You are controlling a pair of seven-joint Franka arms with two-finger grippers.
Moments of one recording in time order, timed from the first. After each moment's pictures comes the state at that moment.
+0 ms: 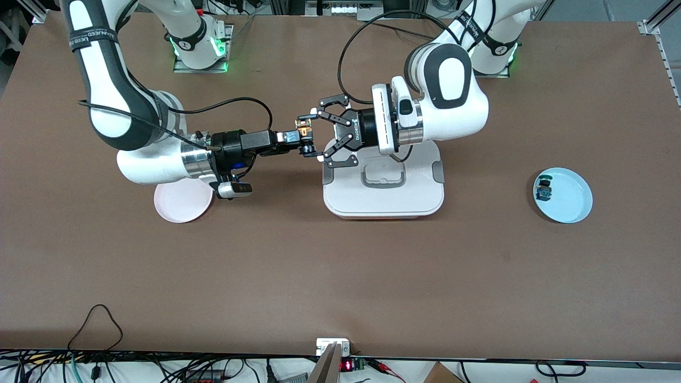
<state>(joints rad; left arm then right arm) -0.03 0.40 -0.71 -1.73 -1.83 2.44 1.91 0.37 0.37 -0.05 -1.75 1.73 1.68 -0.24</state>
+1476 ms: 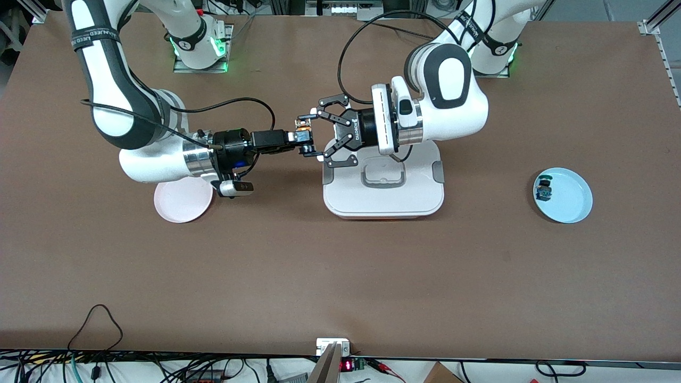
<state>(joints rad) -0.03 0.40 -0.71 -1.73 -1.83 2.44 1.90 0.37 0.37 -0.05 -1.76 1.73 1.68 -0.26</state>
